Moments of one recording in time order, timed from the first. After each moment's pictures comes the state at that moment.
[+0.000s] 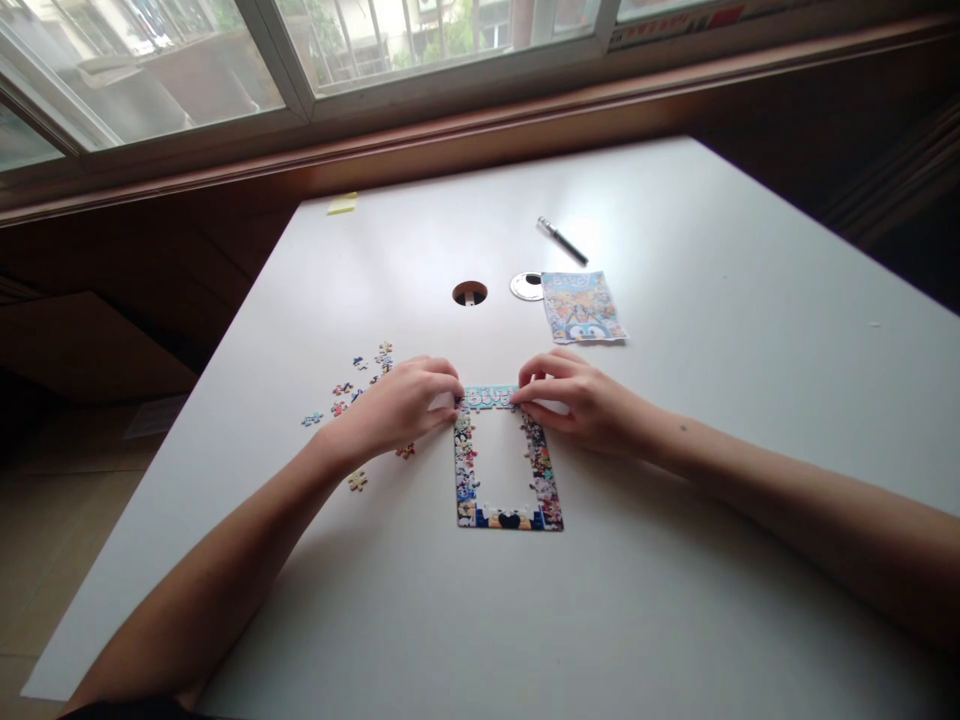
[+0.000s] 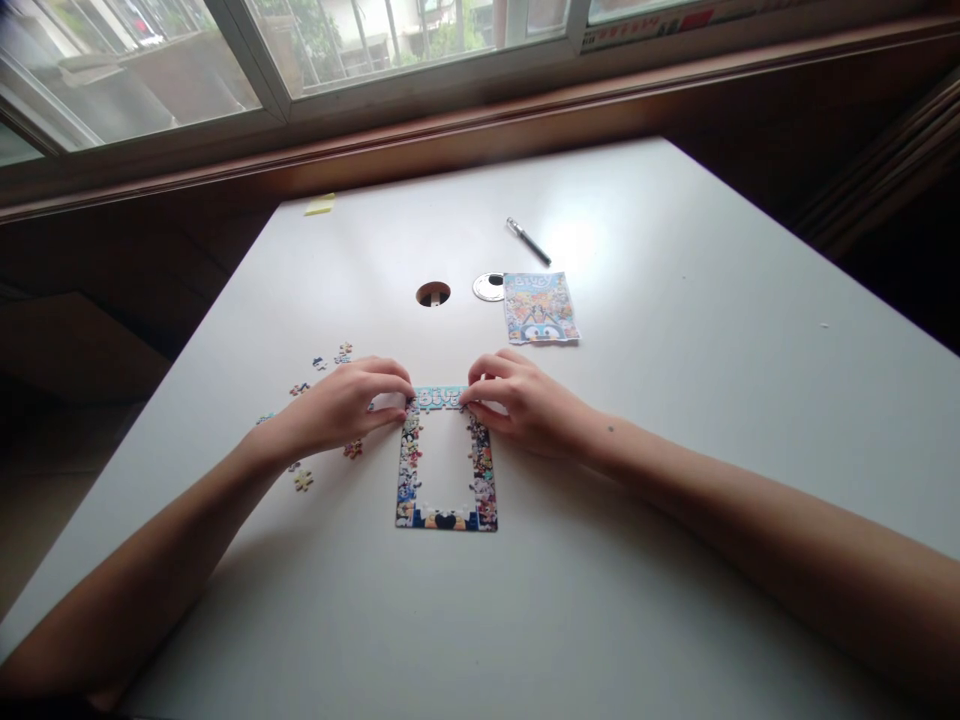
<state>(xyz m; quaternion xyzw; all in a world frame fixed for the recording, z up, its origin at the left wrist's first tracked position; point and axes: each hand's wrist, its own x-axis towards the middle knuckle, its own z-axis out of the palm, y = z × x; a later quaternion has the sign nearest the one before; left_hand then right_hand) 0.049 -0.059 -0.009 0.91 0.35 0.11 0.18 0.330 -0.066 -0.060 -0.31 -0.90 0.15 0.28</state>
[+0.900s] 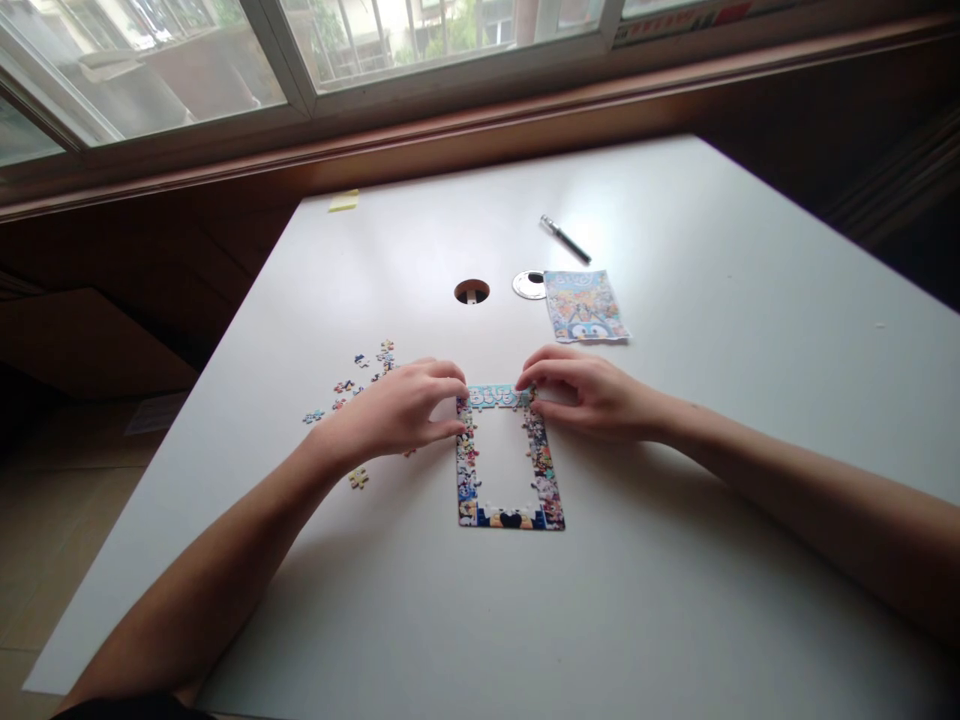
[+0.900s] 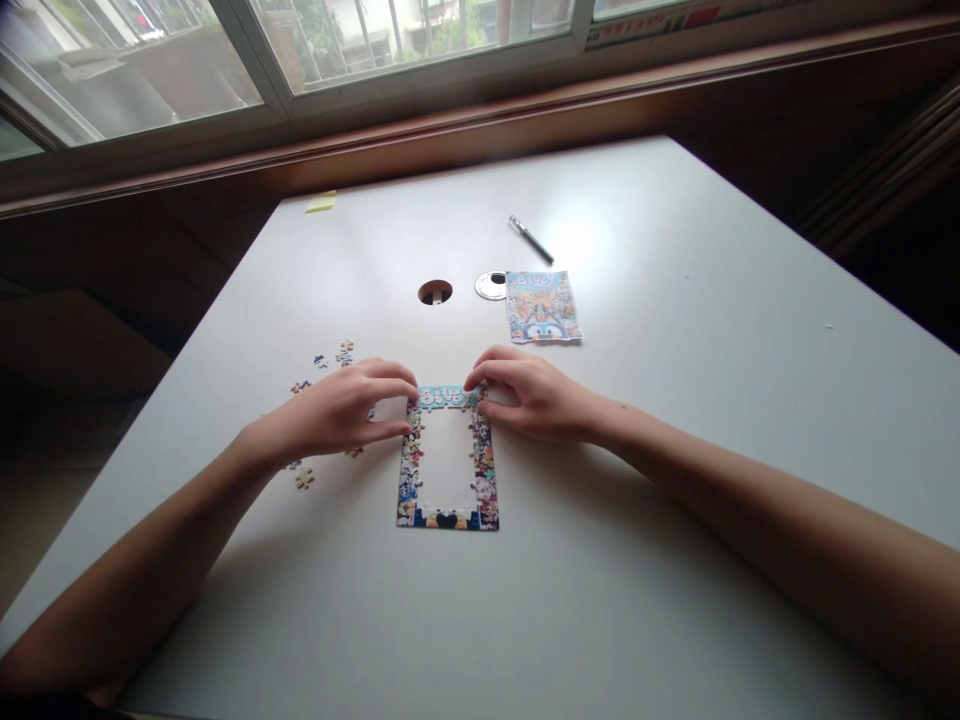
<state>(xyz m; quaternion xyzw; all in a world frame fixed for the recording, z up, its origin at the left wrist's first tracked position) 0.045 -0.061 -0.003 0.93 0.31 0.07 0.17 0.338 -0.057 -0.049 -0.33 -0.87 0.27 0.26</state>
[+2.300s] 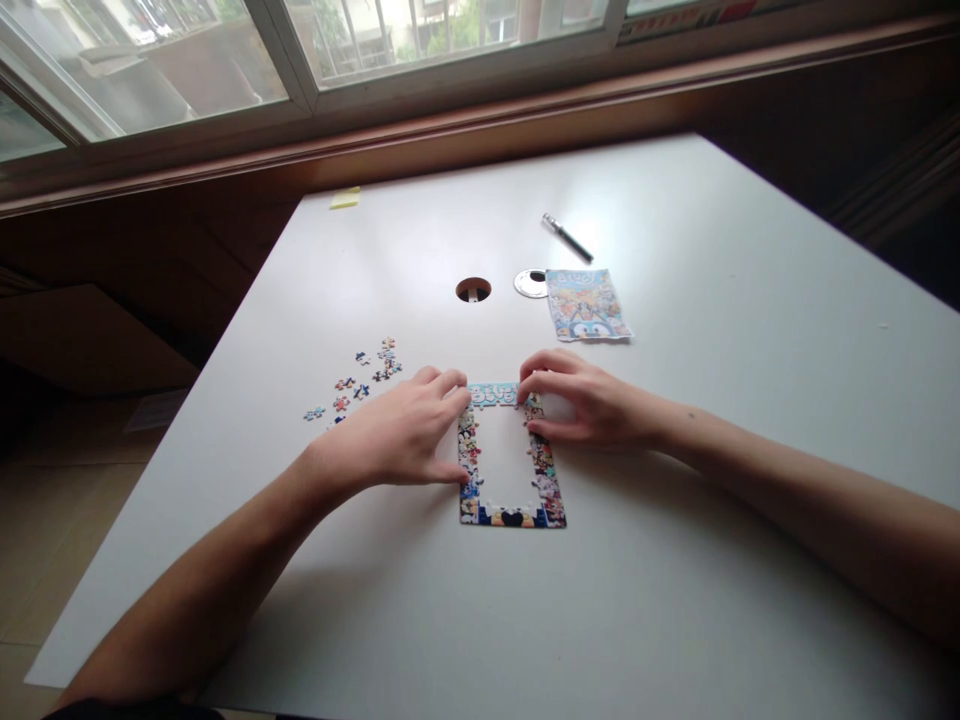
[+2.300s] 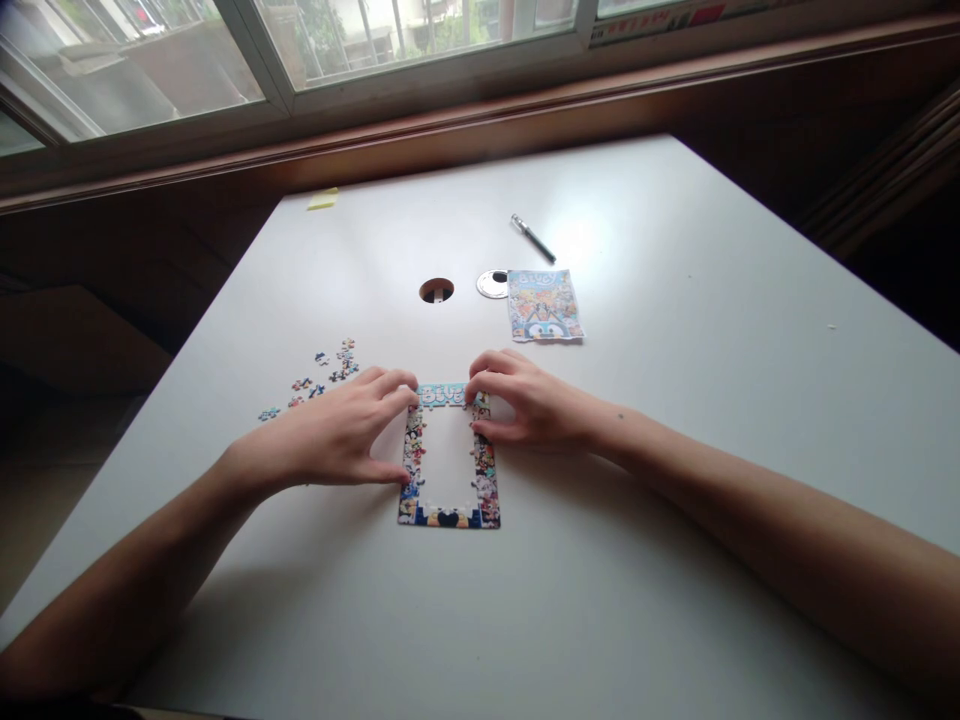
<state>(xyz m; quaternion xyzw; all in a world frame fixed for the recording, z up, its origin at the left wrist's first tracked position) 0.054 -0.087 0.015 0.94 0.32 -0.06 0.12 0.336 -0.061 -0.052 -0.26 -0.91 0.20 0.23</state>
